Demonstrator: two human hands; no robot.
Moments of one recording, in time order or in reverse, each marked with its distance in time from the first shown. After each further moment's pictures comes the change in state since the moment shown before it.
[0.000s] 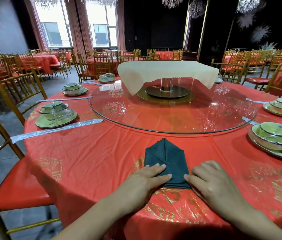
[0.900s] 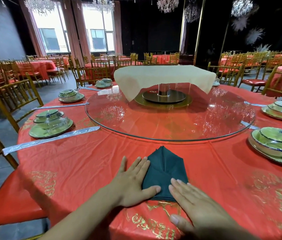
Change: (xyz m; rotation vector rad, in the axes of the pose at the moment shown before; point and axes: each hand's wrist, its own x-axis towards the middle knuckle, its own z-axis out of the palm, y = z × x) left_hand 0.025 -0.022 -0.021 0.260 -0.408 -0.344; right_hand -0.001 -0.030 0.015 0.067 -0.524 0.185
